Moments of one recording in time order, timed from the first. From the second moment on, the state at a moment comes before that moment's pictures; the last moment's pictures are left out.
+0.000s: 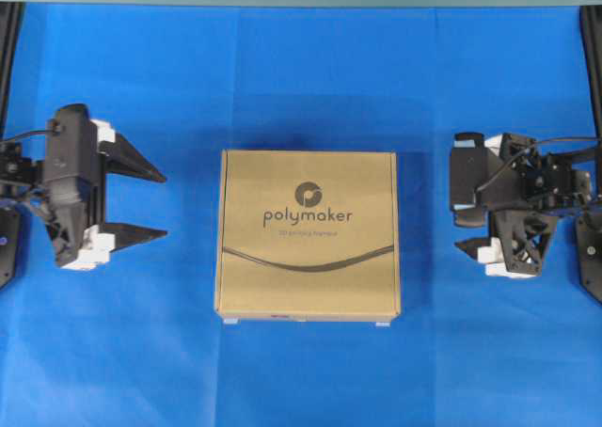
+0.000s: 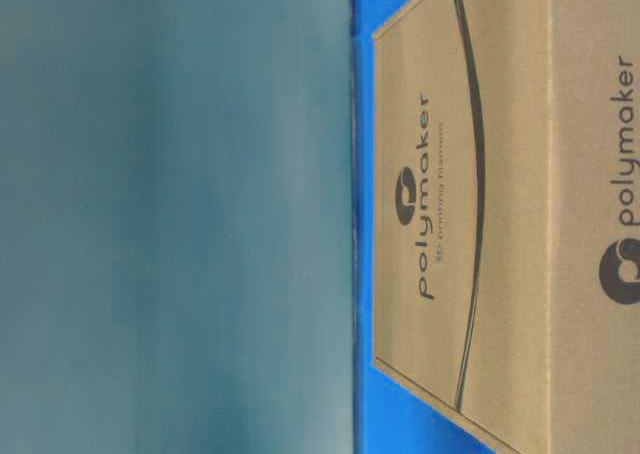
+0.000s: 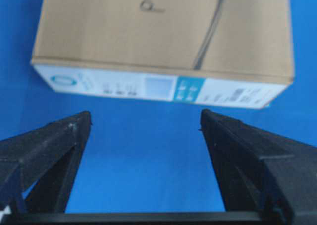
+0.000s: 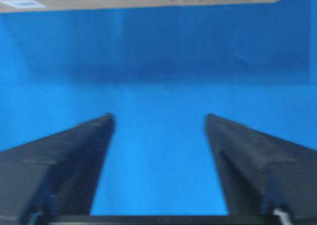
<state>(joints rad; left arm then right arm) 0.09 -0.56 1.03 0.02 0.16 -0.03 -0.08 -0.42 0.93 0.00 0.60 -0.03</state>
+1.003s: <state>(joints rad) 0.06 -0.06 0.84 0.02 0.11 -0.01 -0.08 -0.07 0.94 0.00 0.18 -0.05</state>
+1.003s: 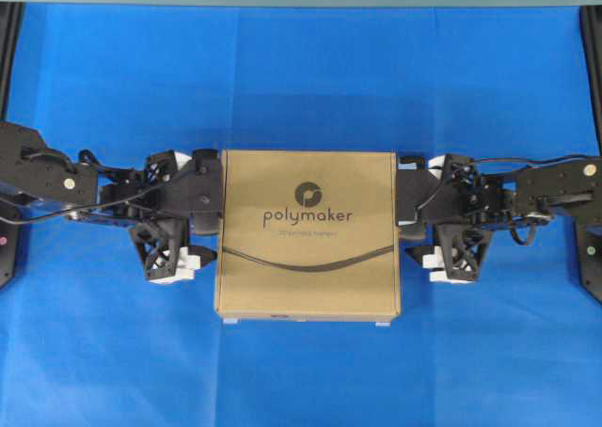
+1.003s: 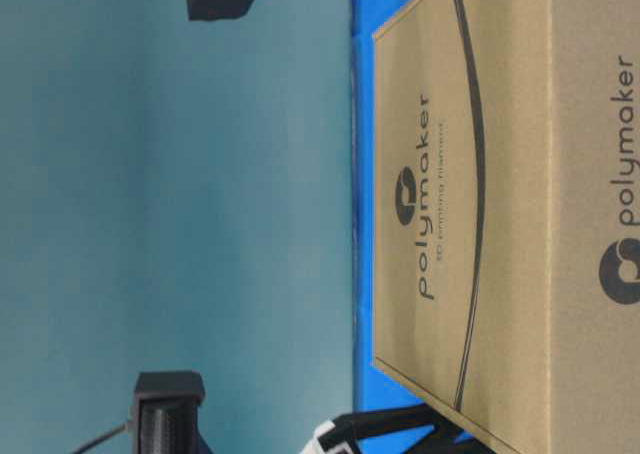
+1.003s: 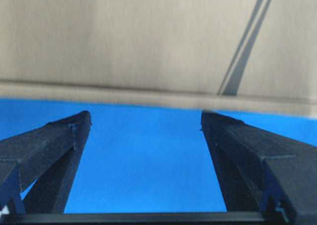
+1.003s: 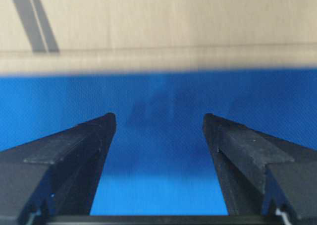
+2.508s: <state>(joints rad) 0.08 -0.25 0.59 0.03 0.60 0.00 -0.07 -0.24 0.68 0.03 0.62 -0.09</state>
